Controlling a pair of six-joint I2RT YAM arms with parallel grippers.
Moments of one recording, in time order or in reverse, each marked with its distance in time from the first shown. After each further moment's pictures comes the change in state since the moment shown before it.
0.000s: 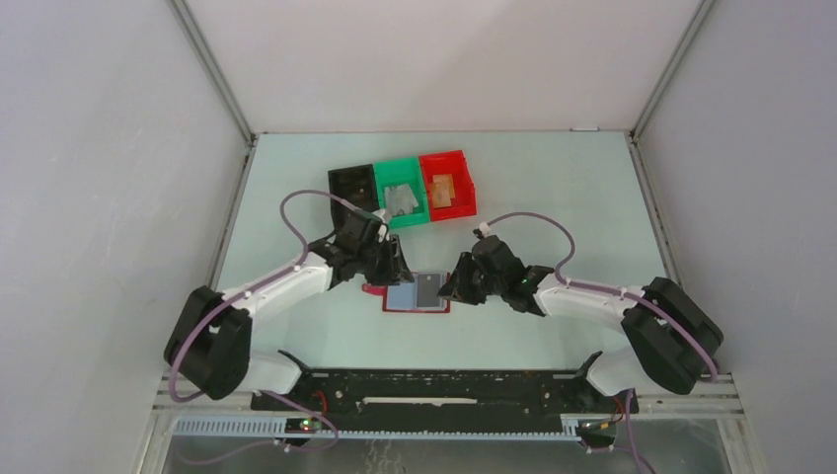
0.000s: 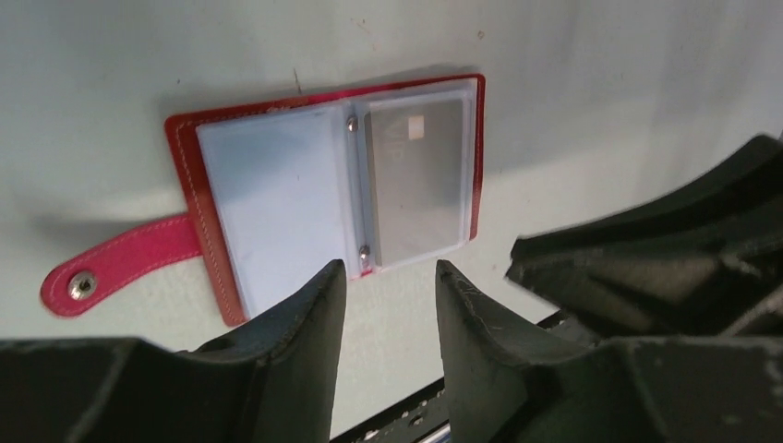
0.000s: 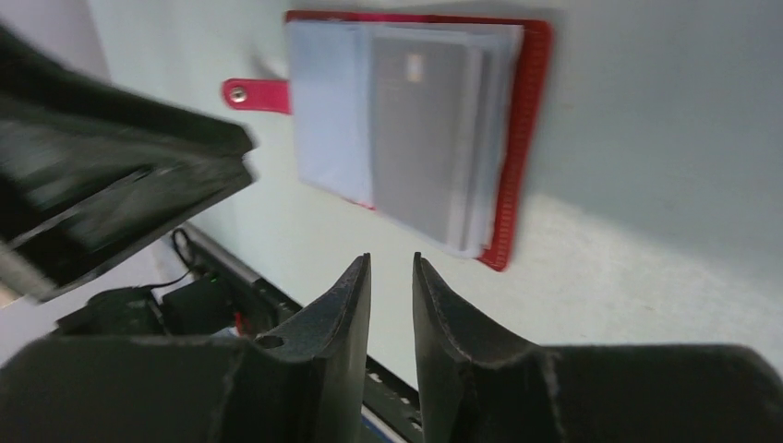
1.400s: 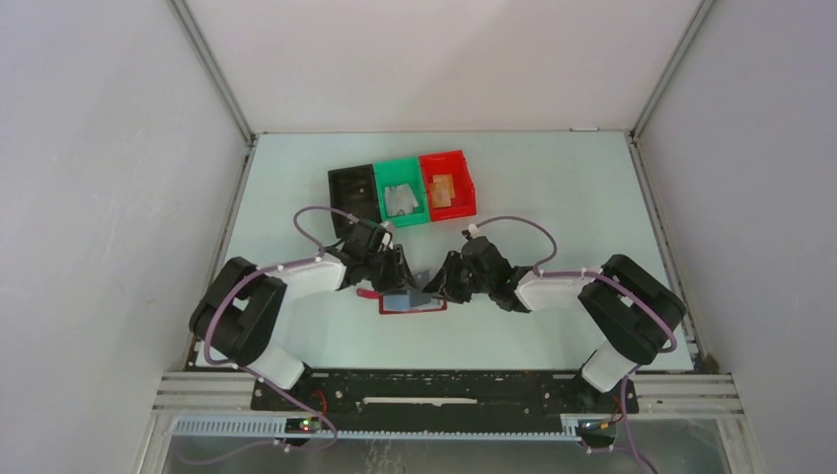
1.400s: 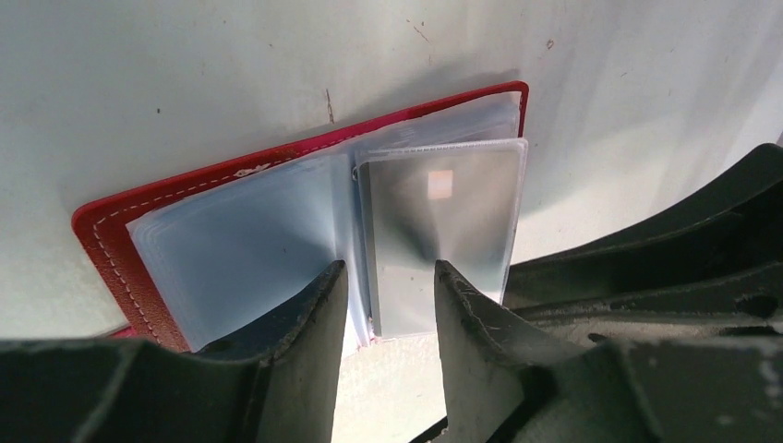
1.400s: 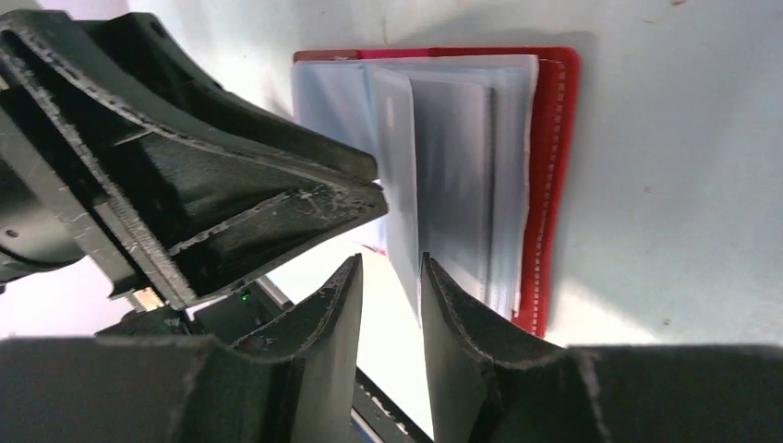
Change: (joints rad) left arm 0.031 0.208 -0.088 0.253 0.101 -0.065; right arm 0.004 0.211 0.007 0.286 -0.076 0.083
